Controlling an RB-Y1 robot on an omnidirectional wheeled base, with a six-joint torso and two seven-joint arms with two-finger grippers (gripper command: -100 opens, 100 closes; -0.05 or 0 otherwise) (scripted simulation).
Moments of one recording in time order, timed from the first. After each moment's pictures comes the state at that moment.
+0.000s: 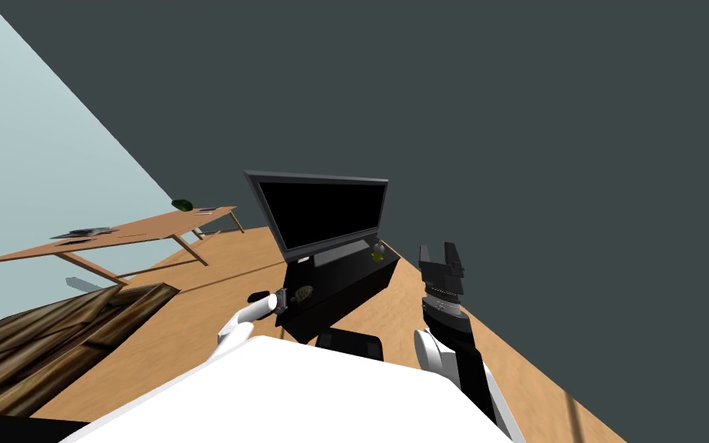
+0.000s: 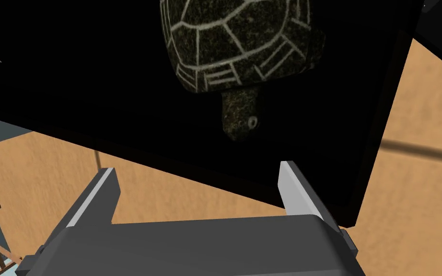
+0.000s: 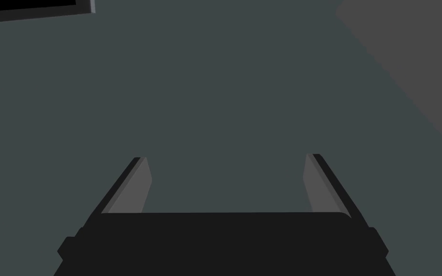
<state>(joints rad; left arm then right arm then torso) 0.02 0.24 0.44 -1.03 0.40 0.61 -0.06 0.53 0.01 0.05 -2.28 0.05 -0.55 -0.08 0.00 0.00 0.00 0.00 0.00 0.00</state>
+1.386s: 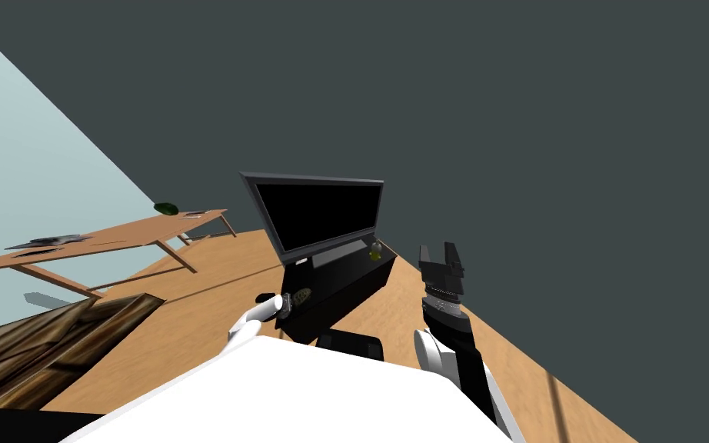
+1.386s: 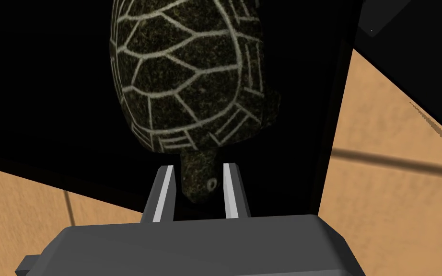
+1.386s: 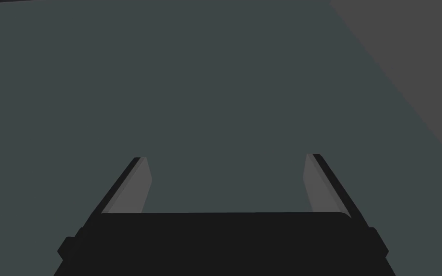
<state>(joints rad) -0.03 0.21 0.44 -0.91 0.38 0.63 -0.02 0.53 0.01 0.05 -2.28 0.05 -0.55 -0.08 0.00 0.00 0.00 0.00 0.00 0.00</state>
